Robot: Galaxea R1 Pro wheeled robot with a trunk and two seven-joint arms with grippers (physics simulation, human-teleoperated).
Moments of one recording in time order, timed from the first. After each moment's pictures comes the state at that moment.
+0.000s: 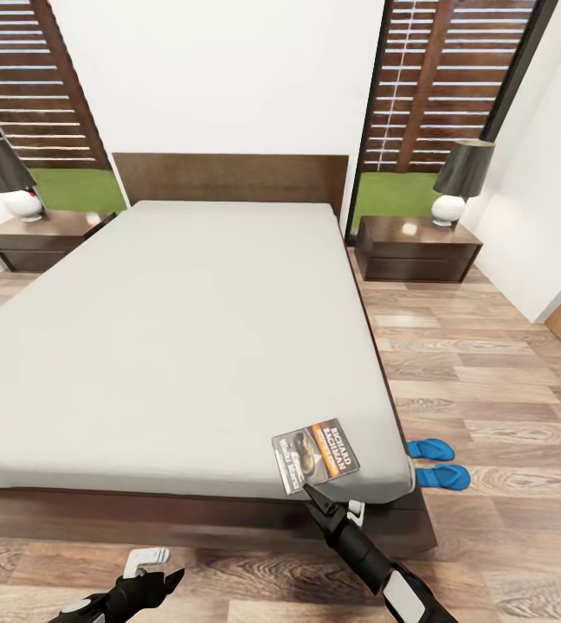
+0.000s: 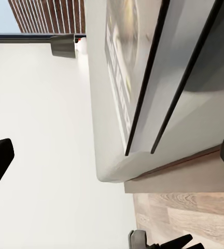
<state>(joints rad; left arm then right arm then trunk) -0.55 0.15 0.02 -0.02 0.14 -0.17 -0.43 -0.48 0.09 -0.24 -0.33 -0.59 0.28 1.10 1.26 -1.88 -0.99</state>
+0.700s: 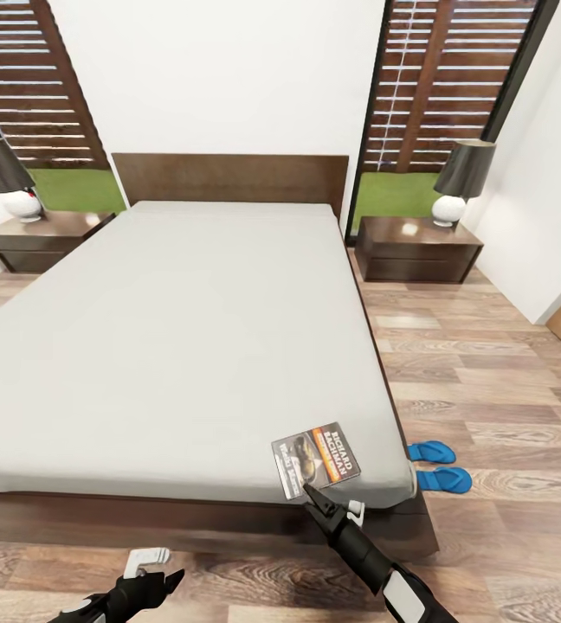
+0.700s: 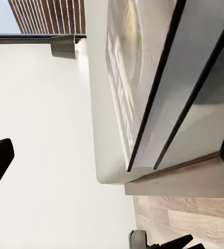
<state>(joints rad) -0.55 0.15 0.02 -0.02 0.14 -0.16 -0.43 -0.48 0.09 -0.24 -0.33 -0.59 0.28 1.10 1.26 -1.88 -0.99</state>
